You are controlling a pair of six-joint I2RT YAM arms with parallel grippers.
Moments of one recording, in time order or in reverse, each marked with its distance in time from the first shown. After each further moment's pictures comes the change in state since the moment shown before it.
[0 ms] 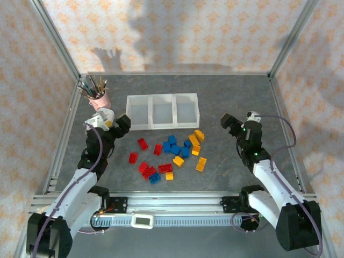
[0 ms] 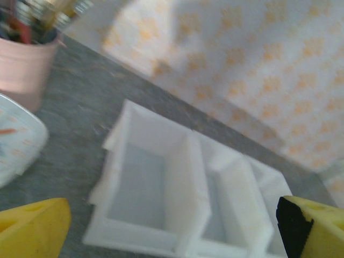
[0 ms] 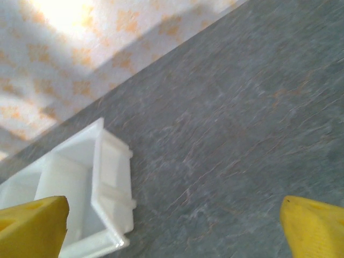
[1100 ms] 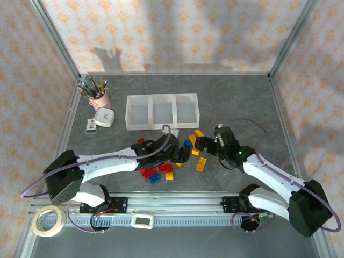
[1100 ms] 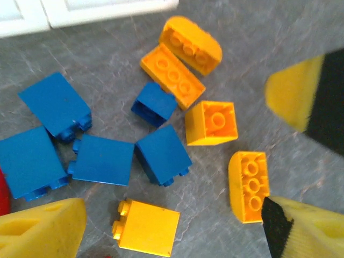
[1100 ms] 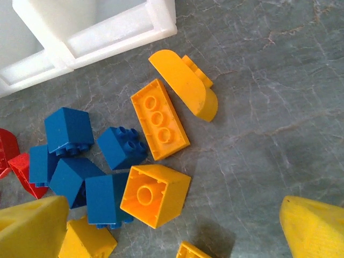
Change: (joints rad) left arm -0.813 0.644 0.486 -0.450 -0.134 -0.060; right arm 0.388 0.103 0.075 -0.401 -0.069 0.111
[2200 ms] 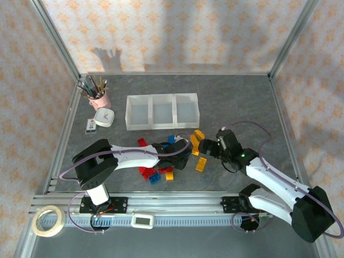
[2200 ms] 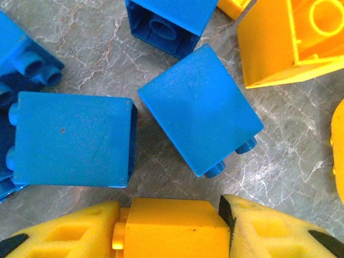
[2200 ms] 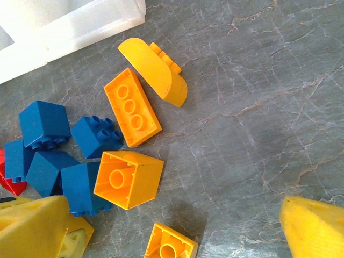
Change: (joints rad) left arm -0.019 0.275 0.098 -0.088 0.003 0.111; right arm 0.000 -0.057 -0.022 -0.076 0.040 0.018
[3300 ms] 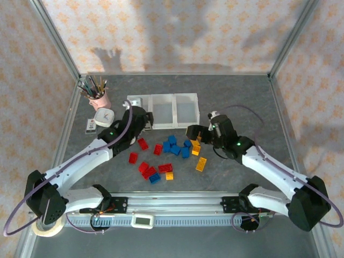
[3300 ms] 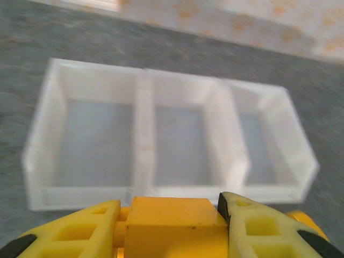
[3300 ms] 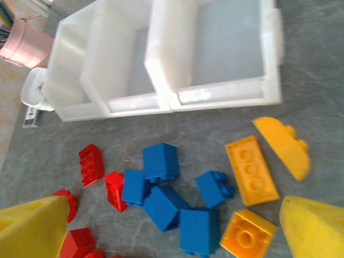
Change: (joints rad) left arm 0.441 -0.531 -0.028 -0.008 -0.213 0.001; right arm 0.063 0.145 0.237 0.125 -0.094 -0.064
